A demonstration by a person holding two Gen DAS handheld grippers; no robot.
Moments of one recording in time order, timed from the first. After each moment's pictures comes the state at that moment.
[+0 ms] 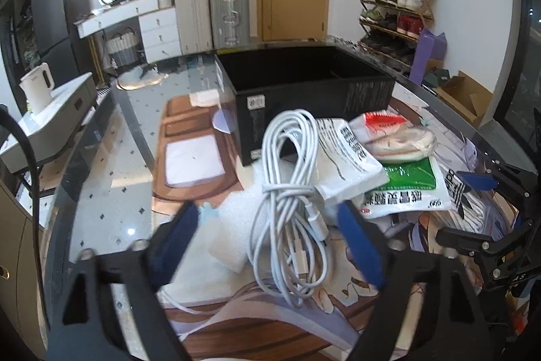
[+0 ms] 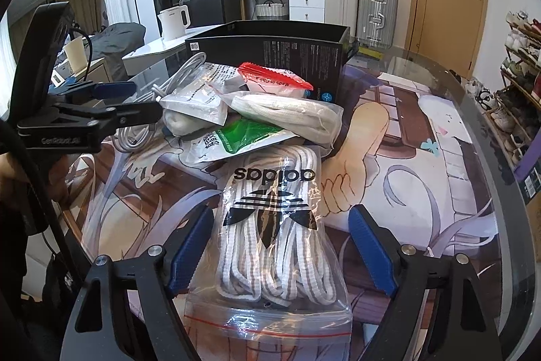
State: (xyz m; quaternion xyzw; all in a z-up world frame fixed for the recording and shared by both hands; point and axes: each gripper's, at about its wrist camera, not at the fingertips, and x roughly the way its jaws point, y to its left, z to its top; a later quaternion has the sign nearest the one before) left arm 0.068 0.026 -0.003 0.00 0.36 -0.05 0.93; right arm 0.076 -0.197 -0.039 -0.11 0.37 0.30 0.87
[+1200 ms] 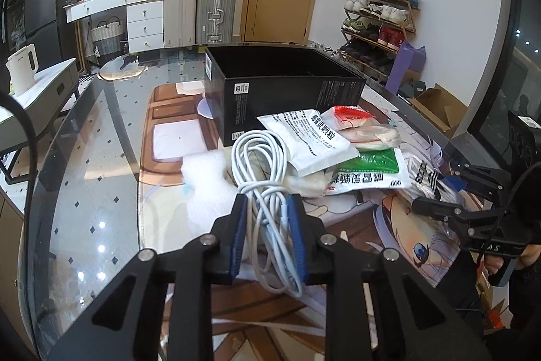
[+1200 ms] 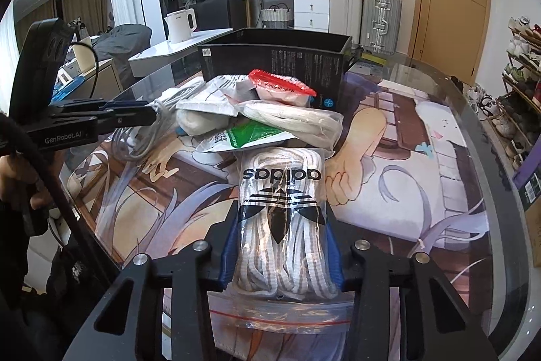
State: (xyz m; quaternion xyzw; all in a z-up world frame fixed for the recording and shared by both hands) left arm 0.033 0.034 0.003 -0.05 0.35 -0.09 0.93; right arm 0.060 -0.206 -0.026 -0.11 0.36 0.31 0.87
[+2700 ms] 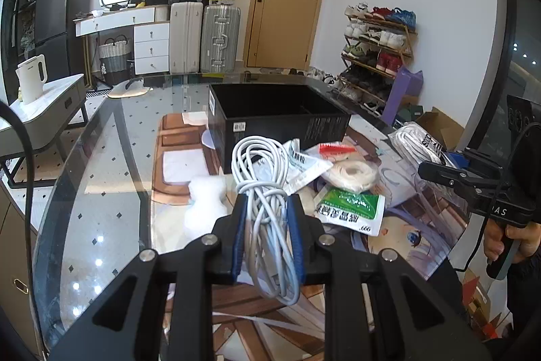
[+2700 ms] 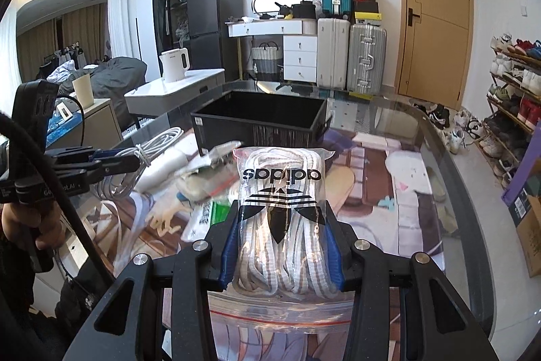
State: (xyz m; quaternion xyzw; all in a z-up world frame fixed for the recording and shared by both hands) left arm 0.006 0.033 0.034 -0.06 0.30 -0.08 0.95; right arm 0.055 -0.224 0.039 -0.08 0.28 0.30 0.91
